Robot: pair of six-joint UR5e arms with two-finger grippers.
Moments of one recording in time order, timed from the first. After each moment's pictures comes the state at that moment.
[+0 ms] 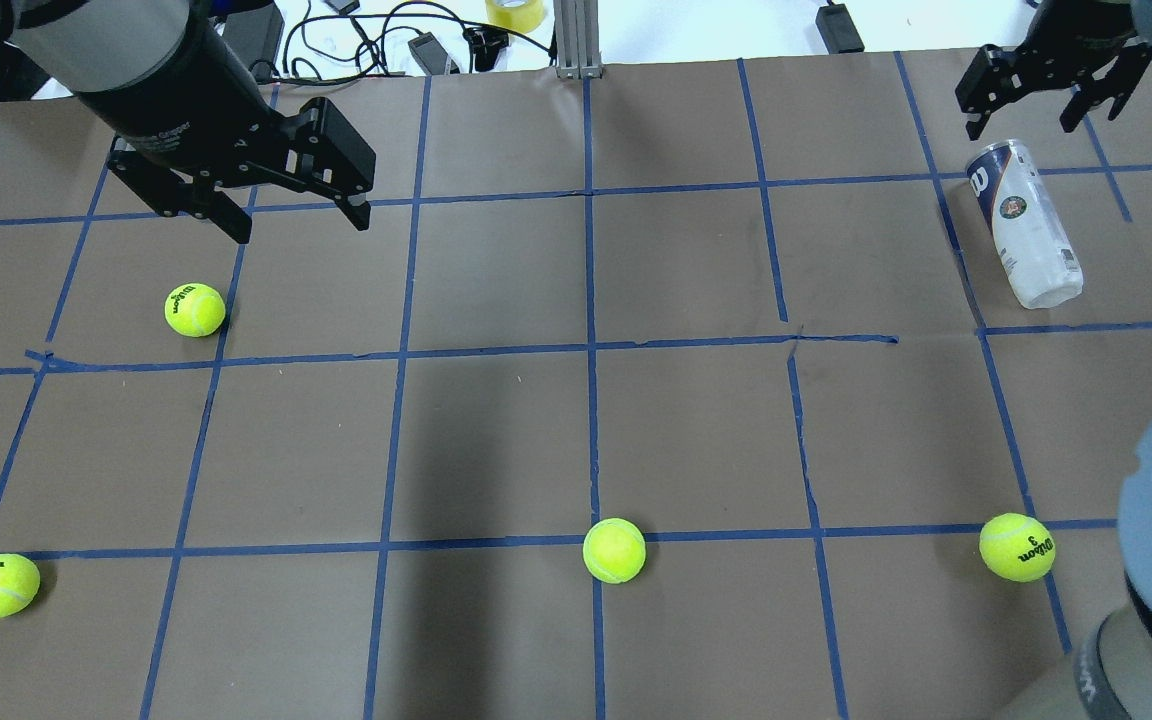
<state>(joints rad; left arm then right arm) -1.61 -1.51 -1.50 -1.65 1.48 -0.02 1.26 -1.11 1.27 -1.77 -1.65 -0.33</state>
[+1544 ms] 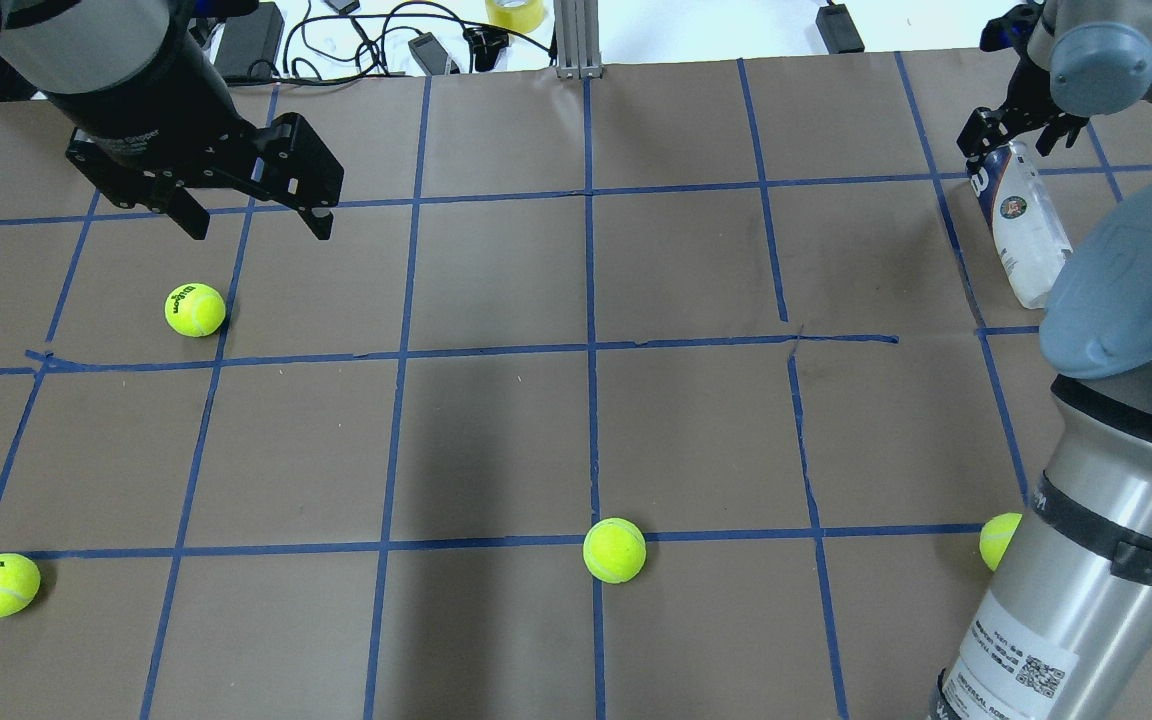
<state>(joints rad) -1.61 -1.50 -1.50 -1.65 1.56 0.02 1.22 -0.74 1.11 -1.99 -1.70 -0.53</state>
